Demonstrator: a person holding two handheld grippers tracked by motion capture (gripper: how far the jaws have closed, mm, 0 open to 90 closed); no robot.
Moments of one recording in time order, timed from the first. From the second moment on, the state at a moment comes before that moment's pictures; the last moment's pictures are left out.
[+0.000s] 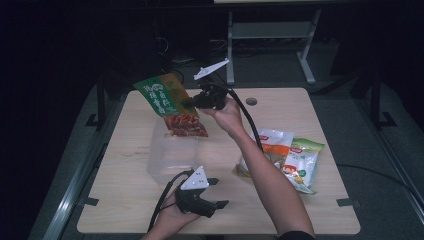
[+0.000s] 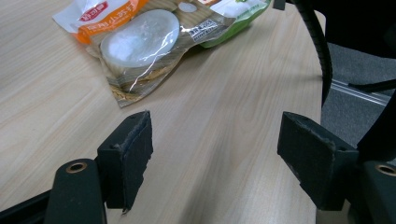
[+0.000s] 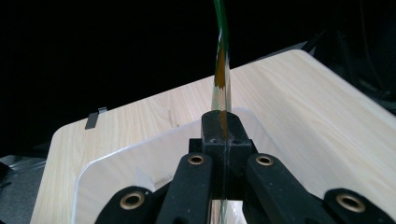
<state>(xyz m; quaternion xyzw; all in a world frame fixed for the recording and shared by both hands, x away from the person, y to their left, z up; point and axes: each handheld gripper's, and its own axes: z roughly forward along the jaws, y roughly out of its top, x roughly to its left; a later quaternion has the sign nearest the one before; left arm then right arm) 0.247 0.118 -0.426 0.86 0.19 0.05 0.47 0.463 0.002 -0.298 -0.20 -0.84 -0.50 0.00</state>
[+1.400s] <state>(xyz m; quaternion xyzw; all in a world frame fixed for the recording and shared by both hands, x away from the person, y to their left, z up) 0.244 0.117 -0.425 0.86 0.19 0.05 0.47 0.507 0.060 -0.293 -0.24 -0.91 -0.35 0.00</state>
